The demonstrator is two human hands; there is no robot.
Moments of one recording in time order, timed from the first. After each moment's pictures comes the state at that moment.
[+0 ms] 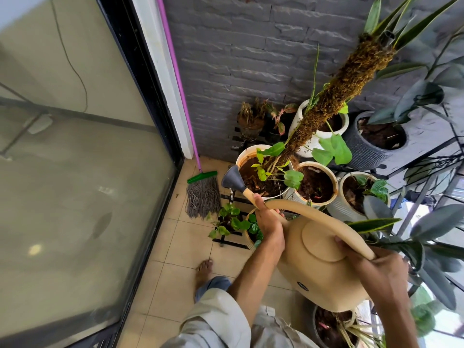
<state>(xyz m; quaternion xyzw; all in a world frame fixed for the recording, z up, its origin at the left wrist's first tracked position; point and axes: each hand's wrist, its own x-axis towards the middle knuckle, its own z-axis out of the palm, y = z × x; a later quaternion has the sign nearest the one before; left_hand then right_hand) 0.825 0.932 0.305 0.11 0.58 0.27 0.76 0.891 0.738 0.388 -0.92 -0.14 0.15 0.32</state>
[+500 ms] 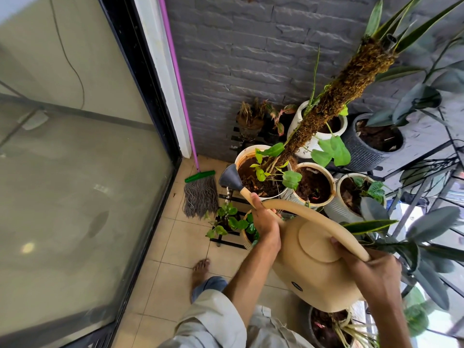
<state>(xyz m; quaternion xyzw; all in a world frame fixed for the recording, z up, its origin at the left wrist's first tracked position) 0.818 0.938 0.300 0.12 0.57 0.26 0.77 0.882 0.746 0.392 -0.91 -0.13 0.16 0.36</state>
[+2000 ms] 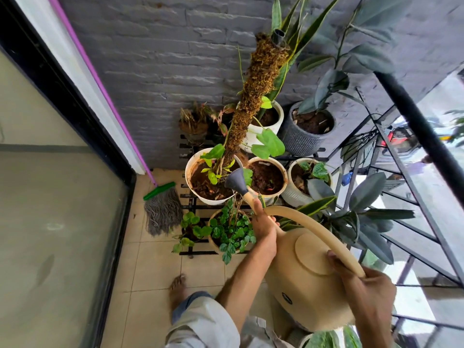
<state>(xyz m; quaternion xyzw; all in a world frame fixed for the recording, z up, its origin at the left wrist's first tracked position) 0.913 0.852 0.290 0.26 0.58 0.06 0.77 0.892 0.652 0.395 -0.90 0.12 0.10 0.41</state>
